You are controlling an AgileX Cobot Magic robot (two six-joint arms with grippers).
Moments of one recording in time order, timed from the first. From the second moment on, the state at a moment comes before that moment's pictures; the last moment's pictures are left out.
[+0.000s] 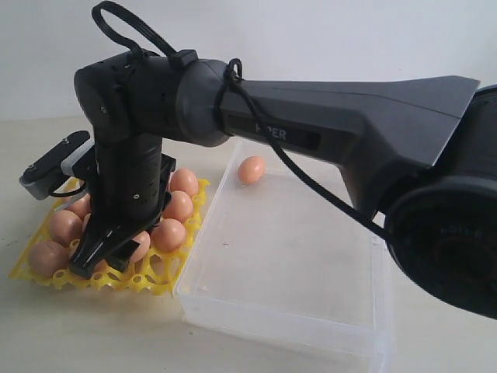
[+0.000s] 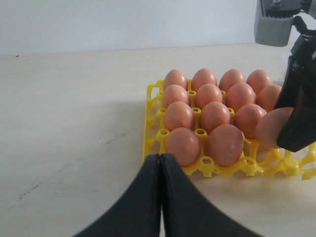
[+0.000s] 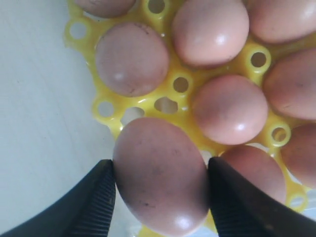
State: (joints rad) left arm -0.05 0.01 0.00 -0.19 0.37 0.14; right arm 0.93 2.32 -2.03 0.06 1.13 -0.27
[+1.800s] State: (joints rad) left arm -0.05 0.01 0.00 -0.19 0.37 0.14; right arm 0.94 2.32 -2.03 0.03 1.09 -0.23
